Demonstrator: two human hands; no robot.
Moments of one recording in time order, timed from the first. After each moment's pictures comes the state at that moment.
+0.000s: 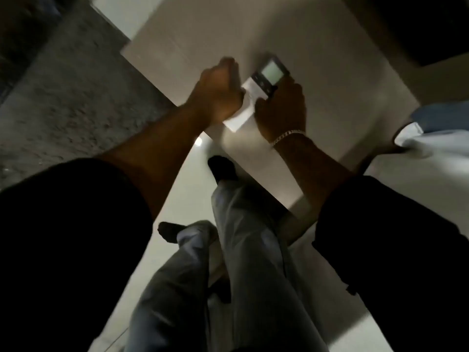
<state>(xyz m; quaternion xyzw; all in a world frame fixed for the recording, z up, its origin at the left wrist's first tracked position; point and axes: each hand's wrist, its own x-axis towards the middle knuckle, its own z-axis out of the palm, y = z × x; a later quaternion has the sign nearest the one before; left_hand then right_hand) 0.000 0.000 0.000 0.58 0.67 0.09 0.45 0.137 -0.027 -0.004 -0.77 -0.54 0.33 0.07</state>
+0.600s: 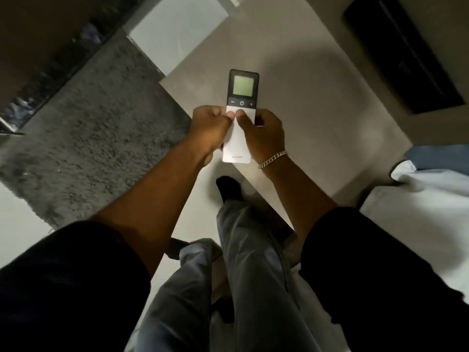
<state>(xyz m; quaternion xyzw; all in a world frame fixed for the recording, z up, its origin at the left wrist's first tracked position) -0.043 -0.020 0.037 0.21 0.75 0.25 0.58 0.069 -0.023 0.035 -0.73 -0.42 0.51 0.19</state>
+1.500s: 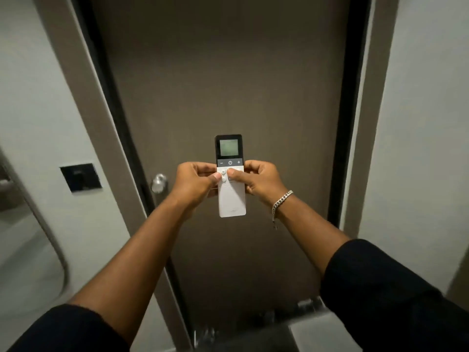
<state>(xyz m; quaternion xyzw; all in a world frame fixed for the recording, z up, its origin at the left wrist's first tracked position) -0.370 -0.166 0.688 0.36 0.68 0.62 0.16 -0.278 -0.039 0.658 -0.16 -0.68 0.63 0.34</state>
